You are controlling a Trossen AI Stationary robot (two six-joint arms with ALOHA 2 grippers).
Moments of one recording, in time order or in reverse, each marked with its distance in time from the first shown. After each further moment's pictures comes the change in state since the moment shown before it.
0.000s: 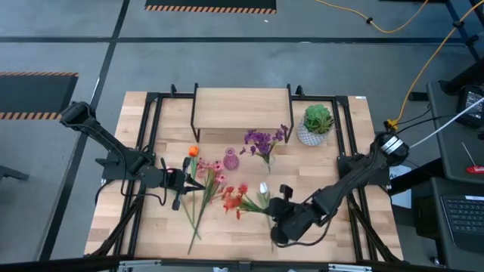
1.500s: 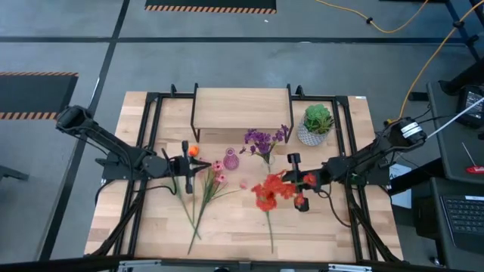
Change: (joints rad) left arm 0.163 0.000 0.000 0.098 -0.185 0.201; right arm -0.266 -0.282 -0.779 1.729 -0.369 -1.130
